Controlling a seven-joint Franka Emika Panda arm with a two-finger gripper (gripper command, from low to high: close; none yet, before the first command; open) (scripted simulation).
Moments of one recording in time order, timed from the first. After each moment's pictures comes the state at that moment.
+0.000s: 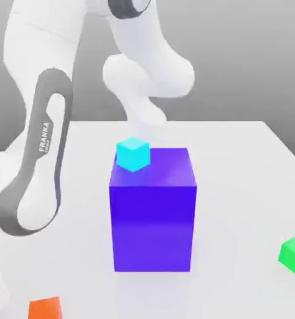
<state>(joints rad) -0.32 0.59 -0.25 -2.14 0.32 2.69 0.68</state>
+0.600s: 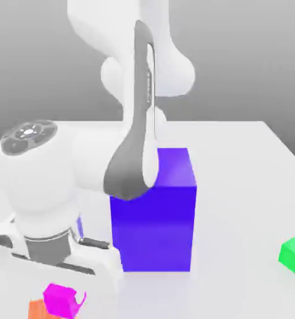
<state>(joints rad) -0.02 0.33 -0.09 -2.30 0.15 2.60 0.68</state>
